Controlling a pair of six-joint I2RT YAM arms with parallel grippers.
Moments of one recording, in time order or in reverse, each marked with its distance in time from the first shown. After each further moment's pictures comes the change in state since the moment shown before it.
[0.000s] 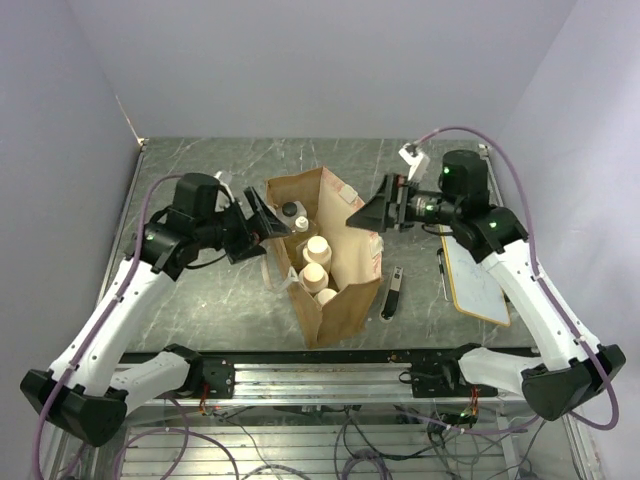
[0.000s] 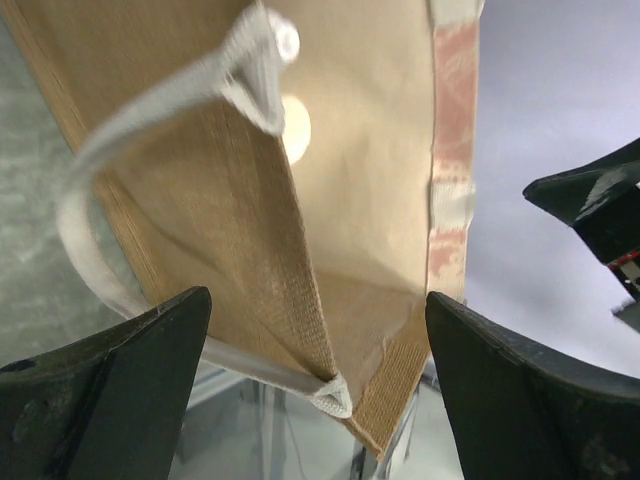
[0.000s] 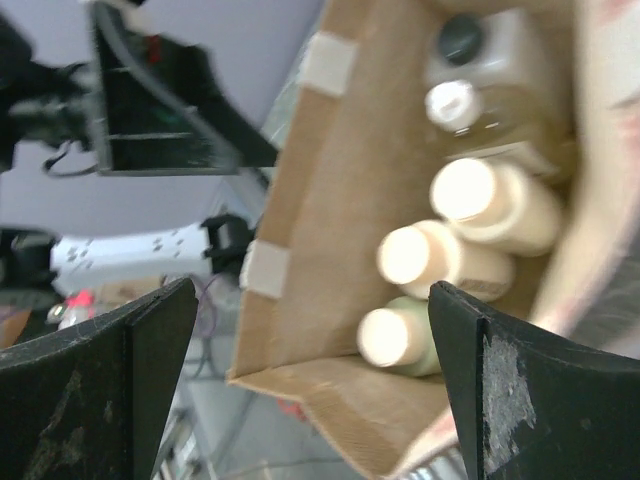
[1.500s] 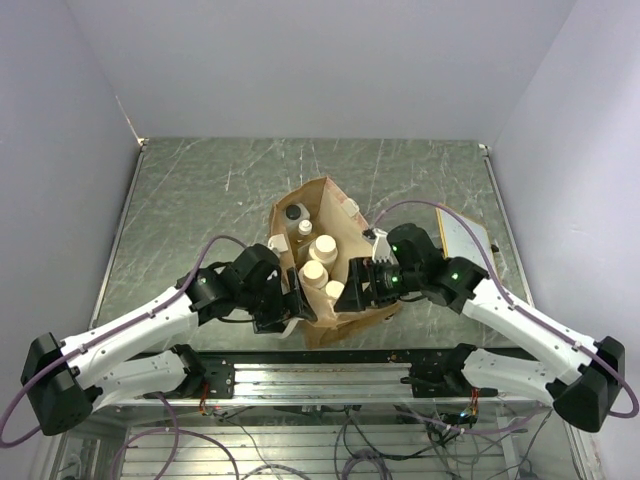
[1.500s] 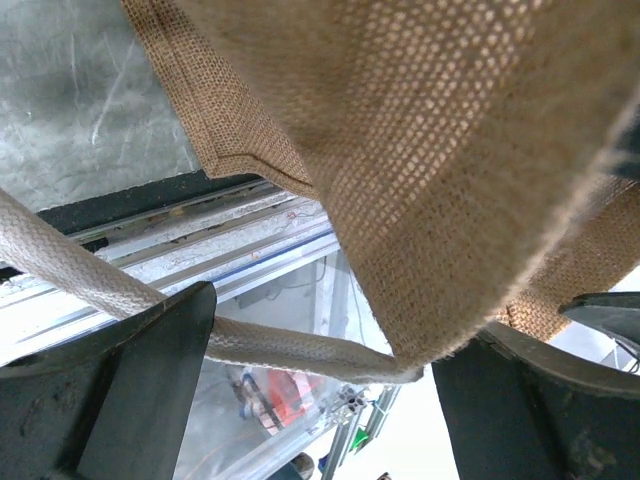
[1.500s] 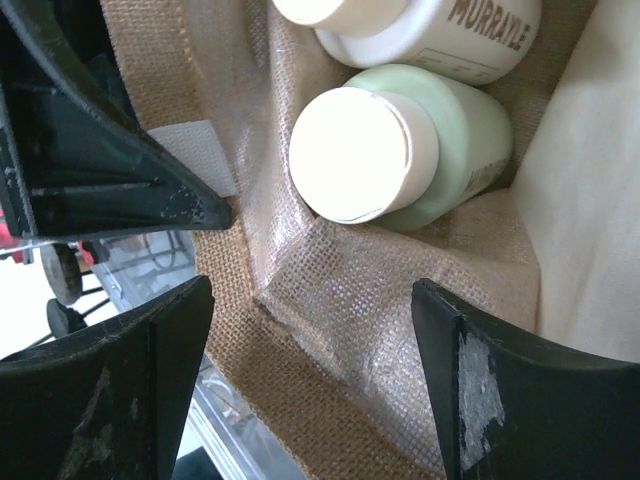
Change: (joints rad) left arm -0.502 -0.052 -0.437 0.108 -0.100 -0.230; right arm 0.426 -0.164 -0.465 -0.010 0.266 0.111
